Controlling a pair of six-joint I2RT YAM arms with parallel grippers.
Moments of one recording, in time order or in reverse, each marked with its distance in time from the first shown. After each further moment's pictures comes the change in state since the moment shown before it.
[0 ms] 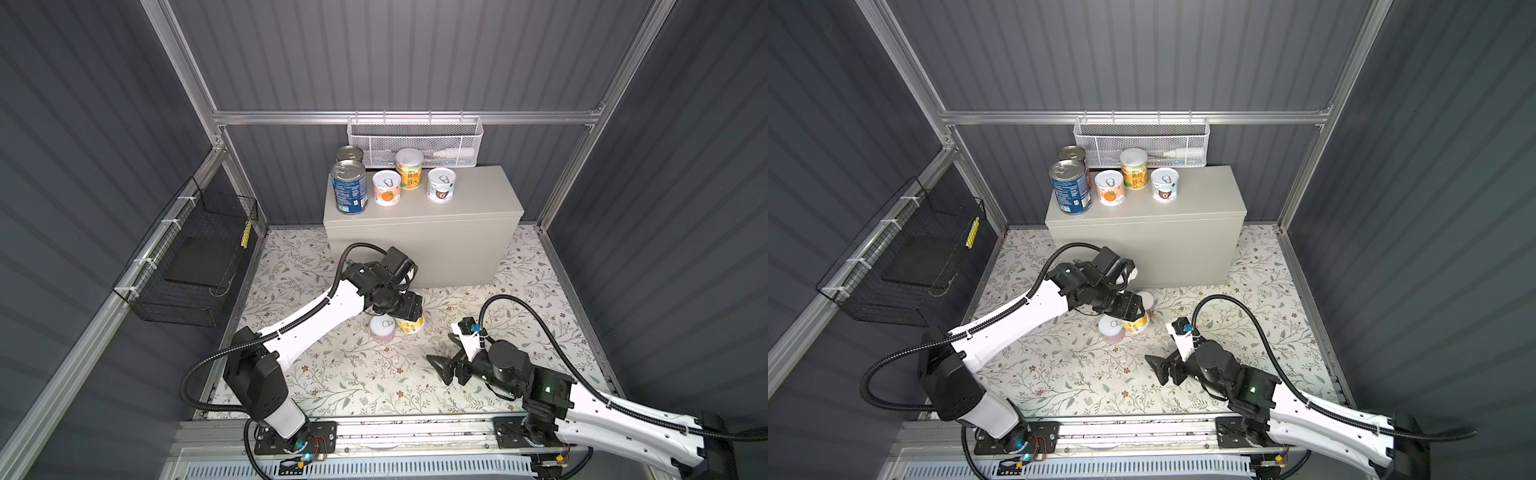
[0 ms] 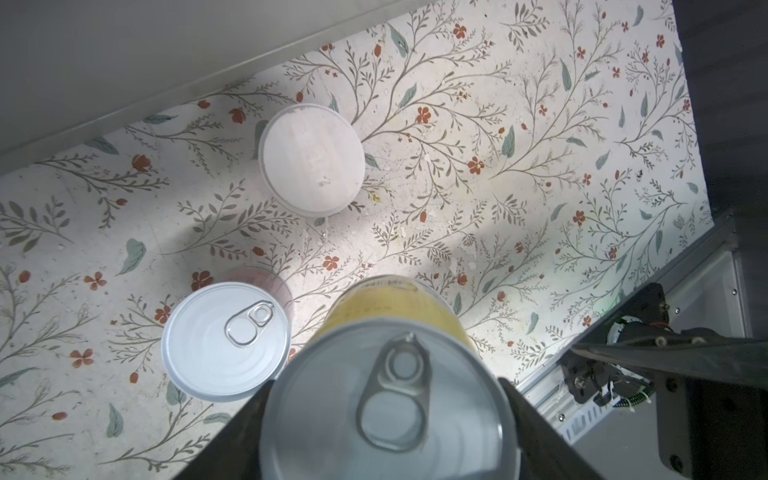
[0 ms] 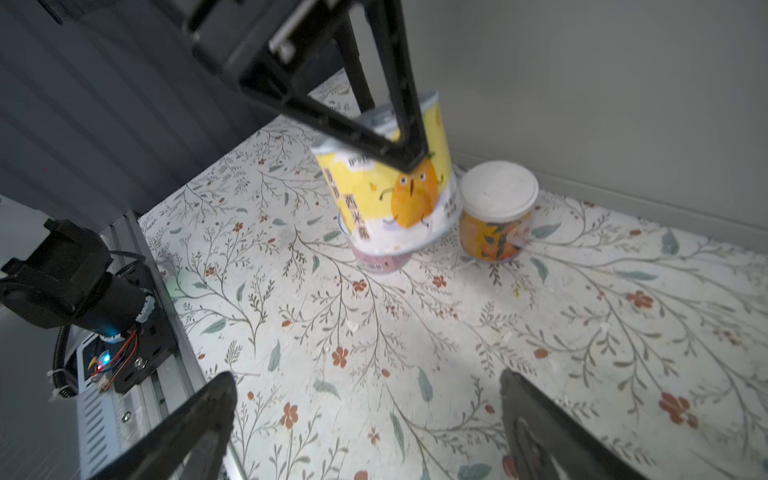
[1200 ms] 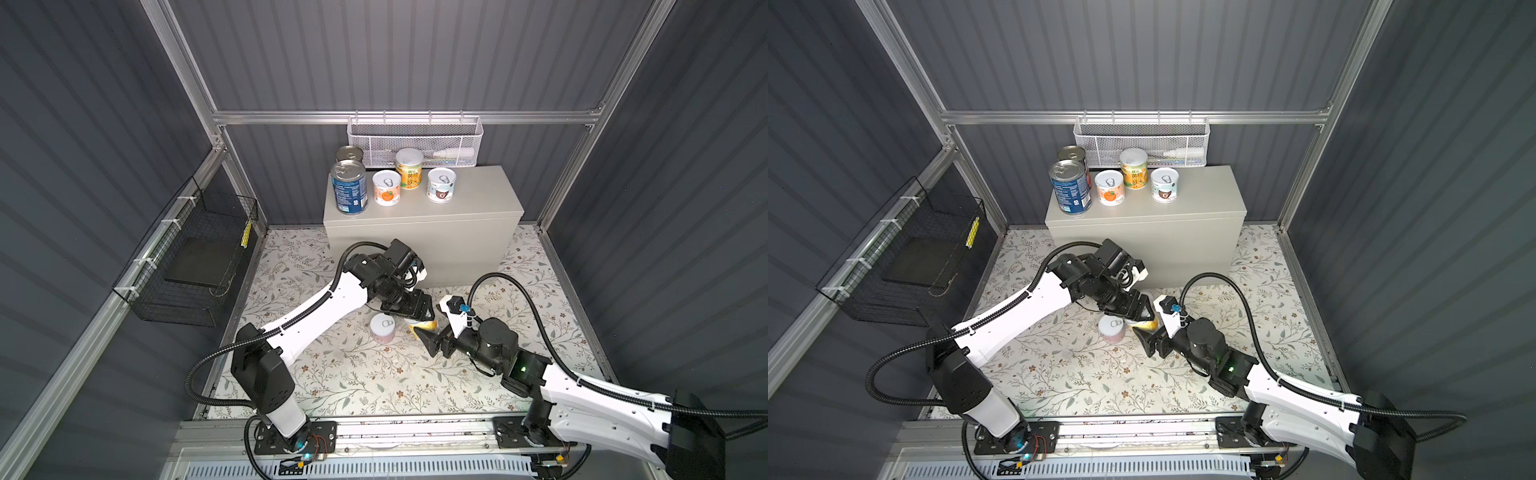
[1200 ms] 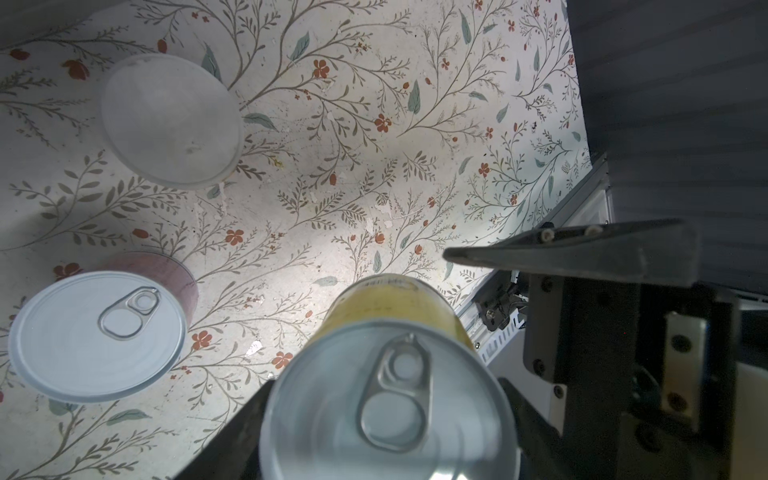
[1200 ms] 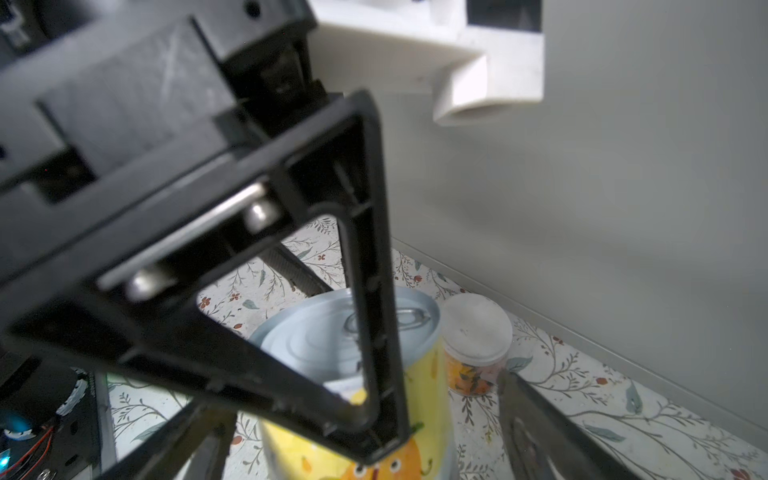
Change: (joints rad) left arm 0.000 0.043 0.126 -0.093 0.233 0.010; right arm -0.127 0.262 0.088 0.306 -0.087 -0.179
